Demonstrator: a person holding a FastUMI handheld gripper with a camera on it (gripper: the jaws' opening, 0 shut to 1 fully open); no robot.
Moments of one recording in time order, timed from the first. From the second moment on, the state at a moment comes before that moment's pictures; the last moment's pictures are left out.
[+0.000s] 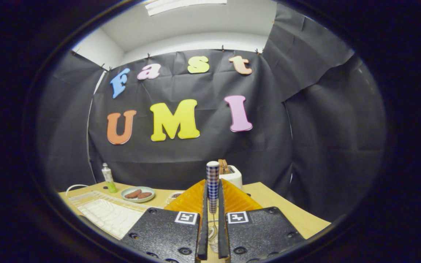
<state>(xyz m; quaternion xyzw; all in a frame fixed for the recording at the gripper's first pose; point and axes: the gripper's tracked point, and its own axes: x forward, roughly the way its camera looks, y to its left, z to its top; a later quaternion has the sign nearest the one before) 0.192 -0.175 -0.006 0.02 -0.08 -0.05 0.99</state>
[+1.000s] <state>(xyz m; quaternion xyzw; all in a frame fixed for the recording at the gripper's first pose) 0.022 0.061 -0.084 -0.05 -0.08 0.06 0.99</state>
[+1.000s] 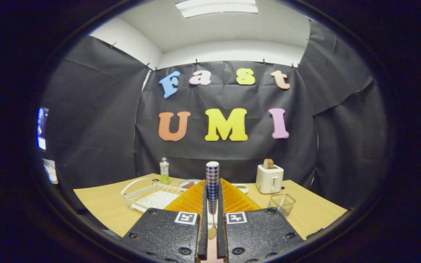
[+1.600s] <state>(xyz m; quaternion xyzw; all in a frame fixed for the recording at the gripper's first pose) 0.031 0.124 -0.176 -0.02 -0.03 0.07 1.00</state>
